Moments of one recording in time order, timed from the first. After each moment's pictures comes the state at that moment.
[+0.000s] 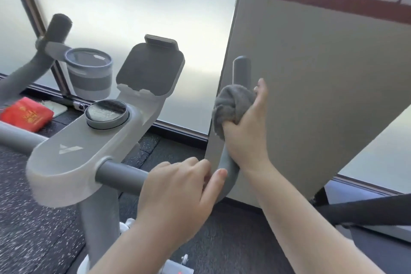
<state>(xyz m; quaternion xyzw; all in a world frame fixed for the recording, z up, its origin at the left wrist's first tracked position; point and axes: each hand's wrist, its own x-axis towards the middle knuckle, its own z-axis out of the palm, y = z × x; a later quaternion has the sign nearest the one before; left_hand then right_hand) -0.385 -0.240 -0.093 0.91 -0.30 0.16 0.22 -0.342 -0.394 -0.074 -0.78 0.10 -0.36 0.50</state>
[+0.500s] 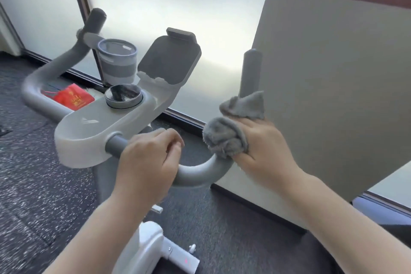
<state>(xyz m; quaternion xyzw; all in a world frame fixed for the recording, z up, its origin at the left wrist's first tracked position) -0.378 -0.220 -0.100 0.91 -0.16 0.21 0.31 -0.395 -0.431 -0.065 -0.92 -0.20 -0.27 0.21</state>
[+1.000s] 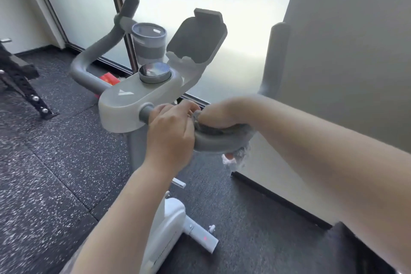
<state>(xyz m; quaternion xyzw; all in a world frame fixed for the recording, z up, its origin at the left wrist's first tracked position) -0.383 -0.218 -0.110 0.90 -0.12 0.26 0.33 -0.365 -0.338 -0.029 -0.94 -0.11 0.29 0.17</state>
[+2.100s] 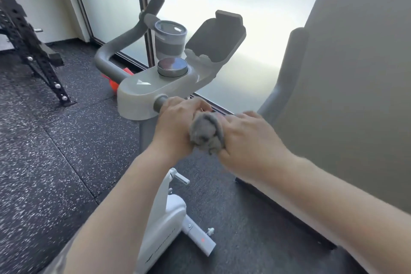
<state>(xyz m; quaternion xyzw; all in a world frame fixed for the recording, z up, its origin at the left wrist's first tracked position) -0.377 -0.206 -0.113 0.93 -0.14 0.22 0.28 -0.425 -0.360 -0.068 -0.96 -0.27 -0.12 -0.02</state>
